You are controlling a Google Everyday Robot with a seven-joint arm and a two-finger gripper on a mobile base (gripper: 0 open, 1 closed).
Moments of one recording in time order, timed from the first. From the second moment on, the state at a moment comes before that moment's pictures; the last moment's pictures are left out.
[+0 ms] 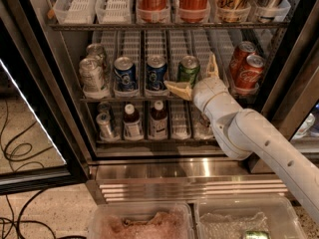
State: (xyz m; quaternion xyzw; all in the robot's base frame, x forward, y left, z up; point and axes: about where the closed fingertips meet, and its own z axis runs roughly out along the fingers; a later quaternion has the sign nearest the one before) arm 0.682 -0.101 0.861 -0.27 0.61 0.00 0.75
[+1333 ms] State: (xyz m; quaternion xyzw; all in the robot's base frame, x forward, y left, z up) arm 0.682 -0.101 0.861 -0.27 0.61 0.00 0.75
